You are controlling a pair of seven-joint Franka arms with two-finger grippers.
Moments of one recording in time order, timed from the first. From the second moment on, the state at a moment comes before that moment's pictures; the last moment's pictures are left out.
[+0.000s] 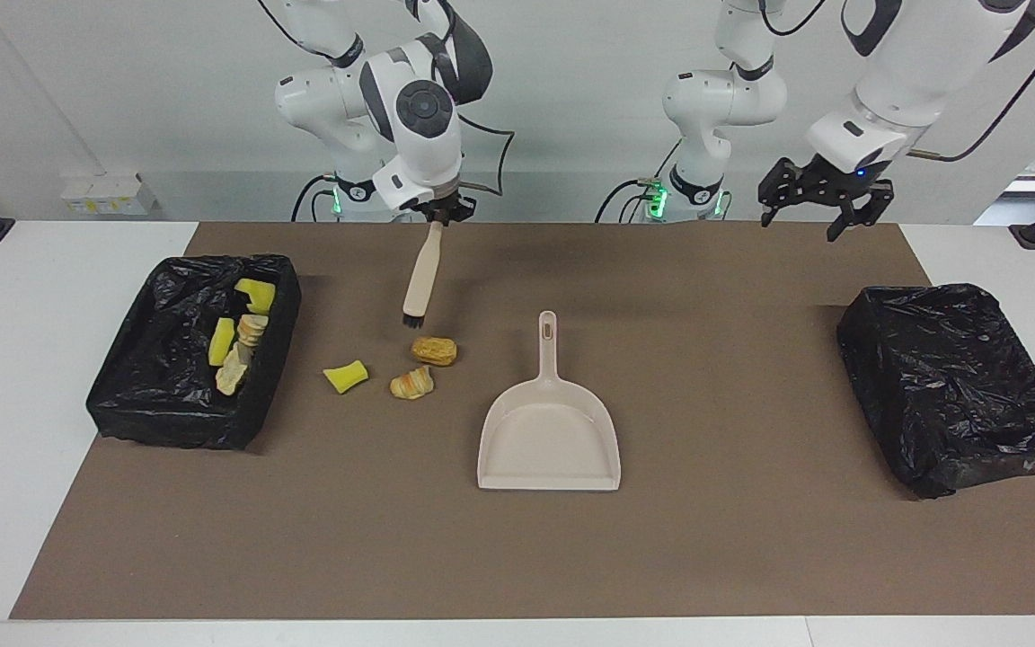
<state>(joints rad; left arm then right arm) -0.14 -0.07 -0.06 -1.66 -0.07 1.54 0.09 0.34 -0.16 0.11 -2.19 0.12 1.66 0.69</state>
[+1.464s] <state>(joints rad) -0.60 0.36 -0.06 -1.86 -0.13 2.40 -0.41 0.10 -0.05 0.13 -2.28 -0.02 1.94 0.10</state>
